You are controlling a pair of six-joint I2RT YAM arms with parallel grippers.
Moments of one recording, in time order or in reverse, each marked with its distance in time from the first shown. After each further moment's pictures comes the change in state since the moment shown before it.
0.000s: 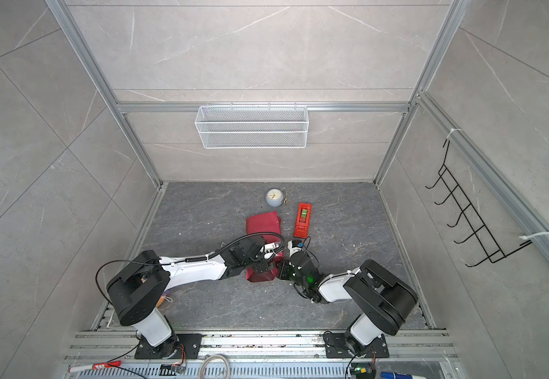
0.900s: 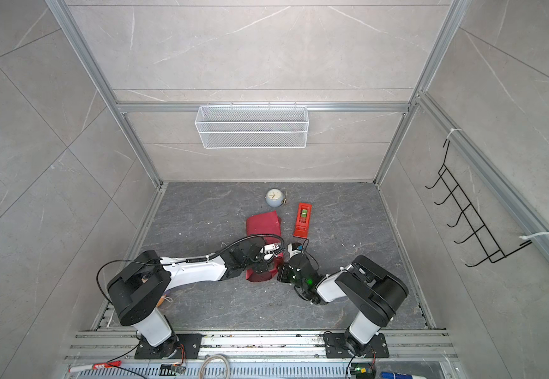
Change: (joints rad) left arm -0.002 0.002 -0.023 0.043 -0.009 0.020; right arm 0.009 0.094 -0.008 0.066 0.000 -0.007
